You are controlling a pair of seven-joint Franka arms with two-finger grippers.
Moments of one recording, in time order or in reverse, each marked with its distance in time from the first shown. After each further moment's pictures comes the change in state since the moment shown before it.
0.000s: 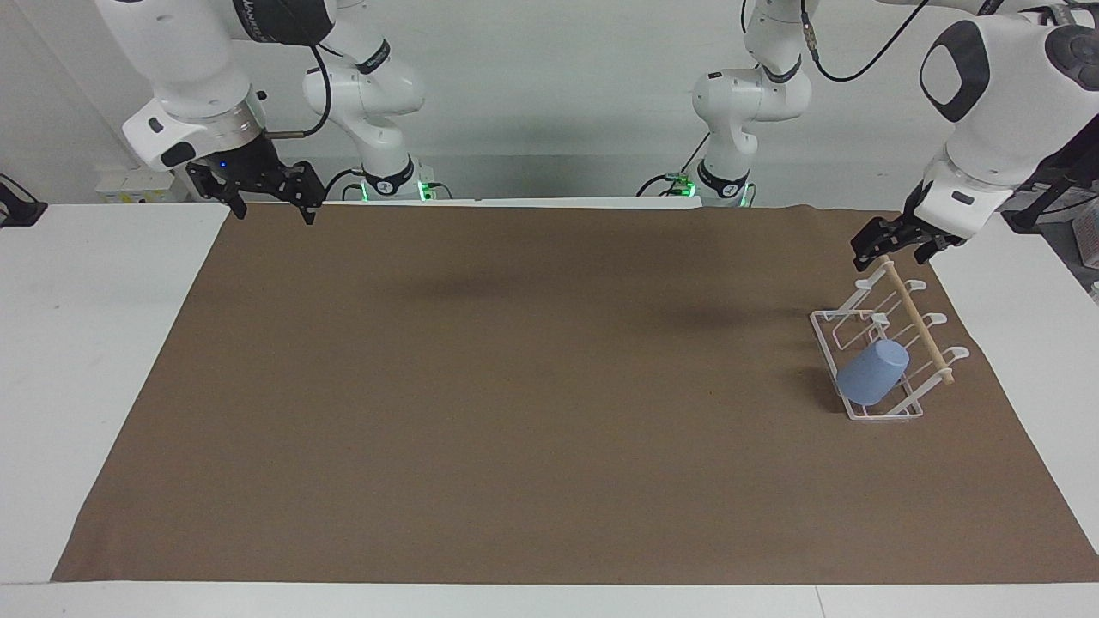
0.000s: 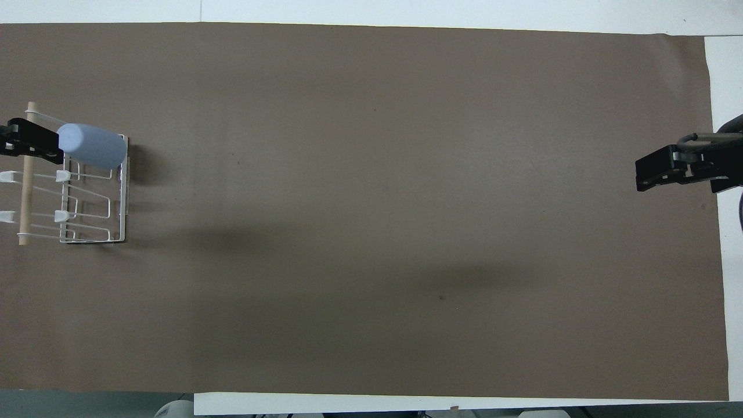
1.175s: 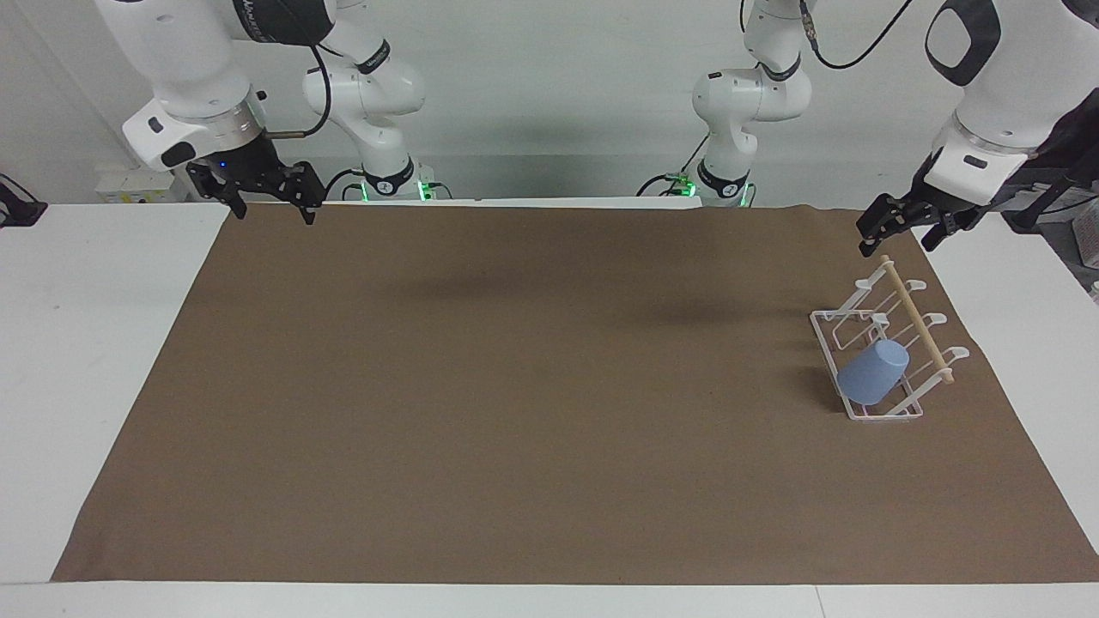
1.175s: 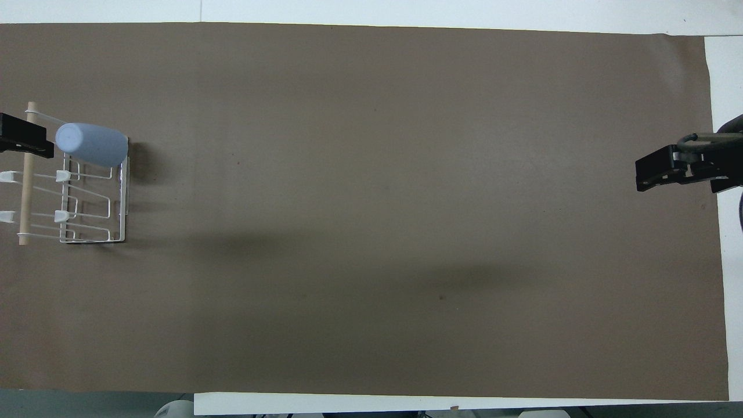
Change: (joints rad) left arm -0.001 -0.043 -0.010 0.004 -0.026 0.011 0.012; right arm 0.000 0.000 0.000 0.000 0.000 0.000 0.000
